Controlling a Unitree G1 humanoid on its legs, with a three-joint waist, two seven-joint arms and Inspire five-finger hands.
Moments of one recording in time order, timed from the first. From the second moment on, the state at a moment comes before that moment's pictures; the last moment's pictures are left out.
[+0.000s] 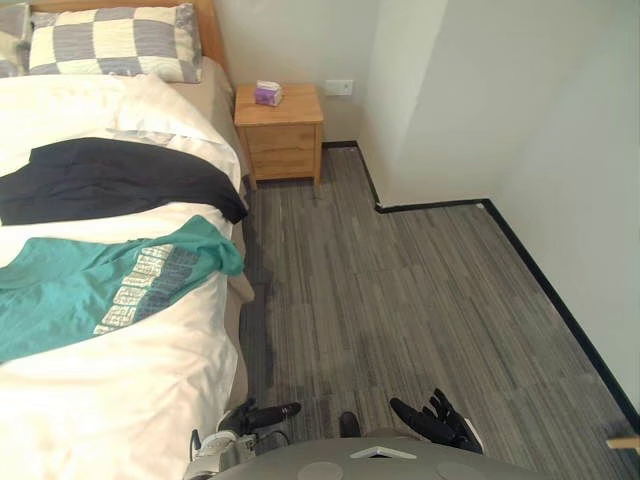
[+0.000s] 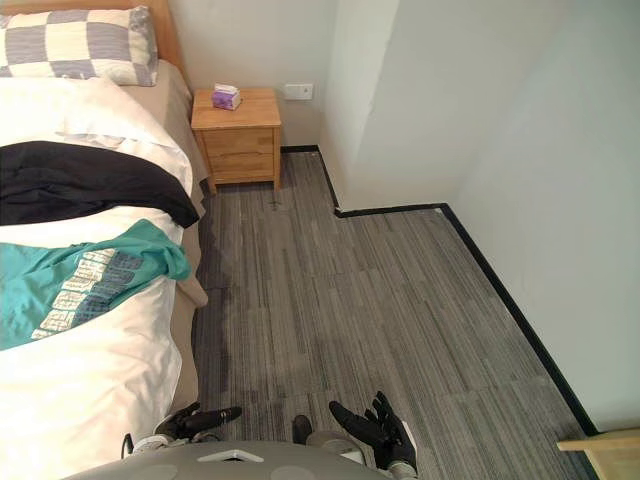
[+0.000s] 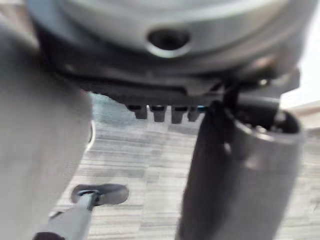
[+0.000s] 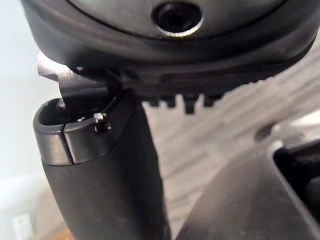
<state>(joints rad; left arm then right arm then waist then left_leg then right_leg) 0.12 0.02 0.24 0.97 -0.07 0.10 -0.05 0.27 -0.03 -0.32 0.95 0.12 -0.26 0.27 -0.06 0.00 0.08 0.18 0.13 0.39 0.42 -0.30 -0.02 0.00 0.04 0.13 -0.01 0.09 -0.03</state>
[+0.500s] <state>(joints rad) 0.14 0.04 0.26 0.98 -0.35 0.18 -0.03 0.26 -0.06 -0.27 0.99 0.22 -0.23 0.25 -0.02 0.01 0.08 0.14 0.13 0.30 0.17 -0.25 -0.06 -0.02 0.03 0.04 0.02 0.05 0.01</state>
